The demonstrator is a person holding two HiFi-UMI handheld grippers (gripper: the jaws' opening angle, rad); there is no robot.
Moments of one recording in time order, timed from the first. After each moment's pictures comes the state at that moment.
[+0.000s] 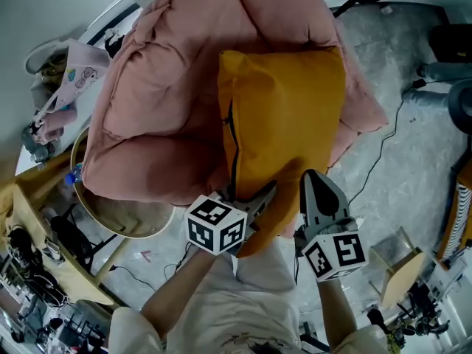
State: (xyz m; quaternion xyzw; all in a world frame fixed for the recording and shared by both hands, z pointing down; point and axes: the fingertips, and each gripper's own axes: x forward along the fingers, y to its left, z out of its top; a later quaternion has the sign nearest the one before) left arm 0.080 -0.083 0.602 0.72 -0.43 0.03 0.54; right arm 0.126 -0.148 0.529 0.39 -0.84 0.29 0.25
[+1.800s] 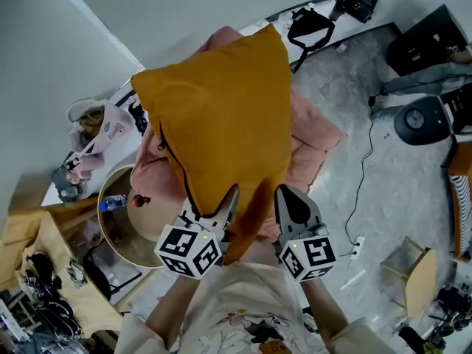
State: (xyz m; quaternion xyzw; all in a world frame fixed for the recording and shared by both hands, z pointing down) left arm 0.001 -0.066 0.340 0.76 -0.56 0.01 0.34; right arm 0.118 -0.088 0.337 0.41 -0.87 0.22 0.15
